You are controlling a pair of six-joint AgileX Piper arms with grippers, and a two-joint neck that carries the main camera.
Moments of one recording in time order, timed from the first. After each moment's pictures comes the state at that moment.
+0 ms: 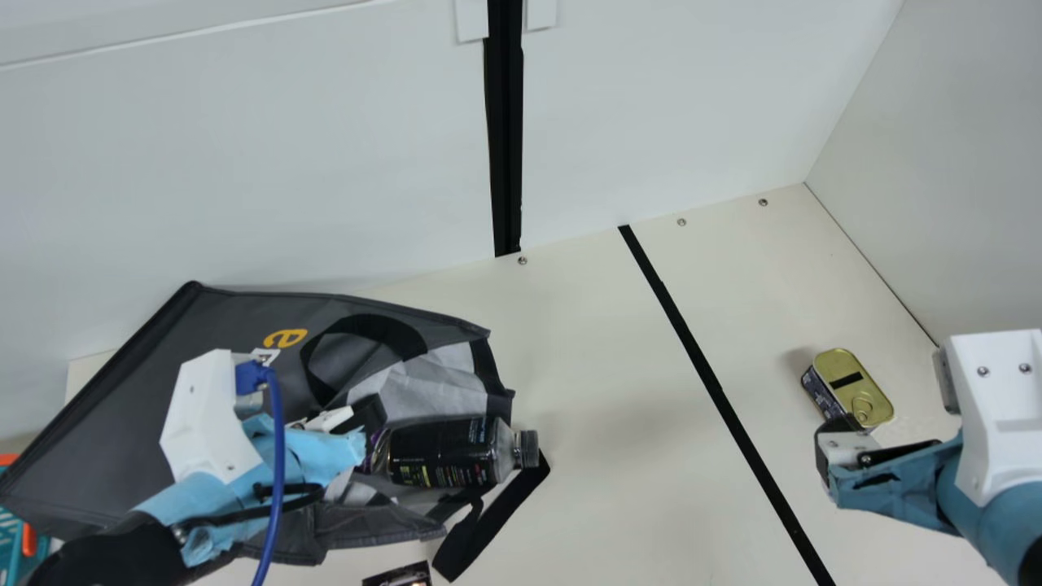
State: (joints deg) left arm -30.9 85.2 -61.7 -47.8 23.4 12.2; right arm -6.8 44.0 -60.4 -22.7 69.9 9.2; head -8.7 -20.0
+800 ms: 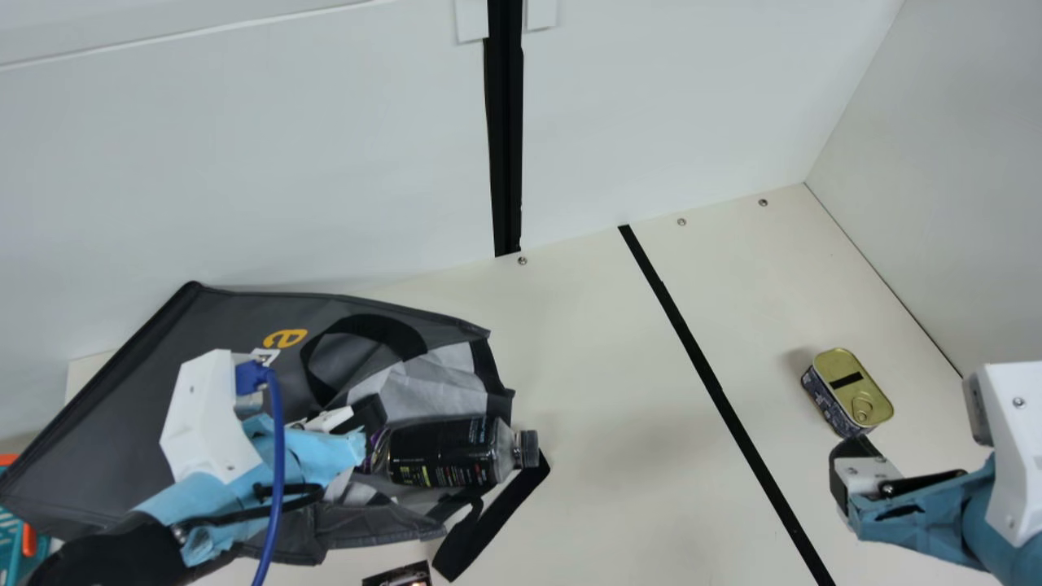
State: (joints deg) left arm -30.9 85.2 -61.7 -47.8 23.4 12.2; right arm -19.1 40.3 -60.5 -11.8 70.0 -2.8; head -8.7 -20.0
